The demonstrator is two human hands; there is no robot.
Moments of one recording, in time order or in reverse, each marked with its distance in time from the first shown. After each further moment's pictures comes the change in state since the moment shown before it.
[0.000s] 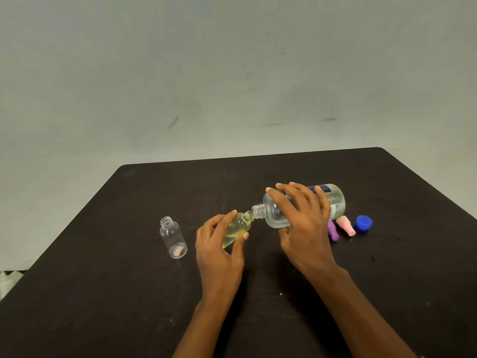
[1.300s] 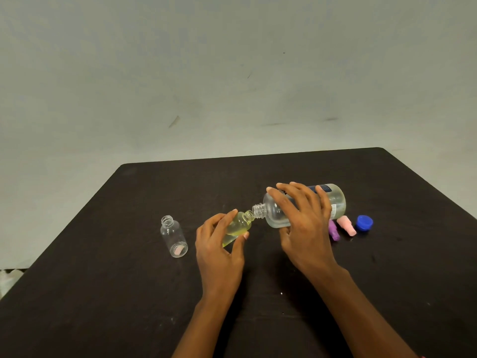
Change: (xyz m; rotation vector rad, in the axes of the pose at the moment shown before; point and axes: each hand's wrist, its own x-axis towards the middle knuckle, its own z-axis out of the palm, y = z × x) left_hand 0.000 -0.001 -0.001 -0.009 0.007 0.000; right_hand 0.000 0.000 0.001 -0.008 0.016 -0.012
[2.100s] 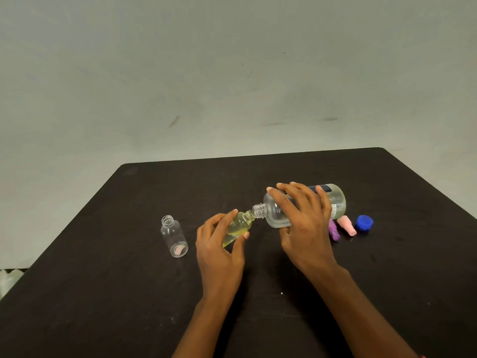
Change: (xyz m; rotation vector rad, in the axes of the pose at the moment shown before) left_hand 0.000 0.000 0.002 -0.015 0.008 -0.004; right_hand 0.000 0.001 0.000 0.004 -0.003 -0.001
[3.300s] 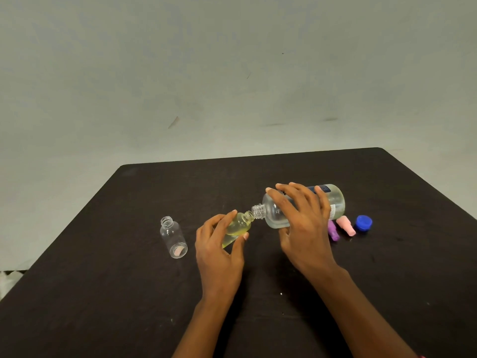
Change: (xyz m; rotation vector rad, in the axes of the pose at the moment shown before) left_hand 0.000 -0.001 0.001 0.005 0.008 0.015; right_hand -0.001 0.000 -0.002 0.007 -0.015 0.012
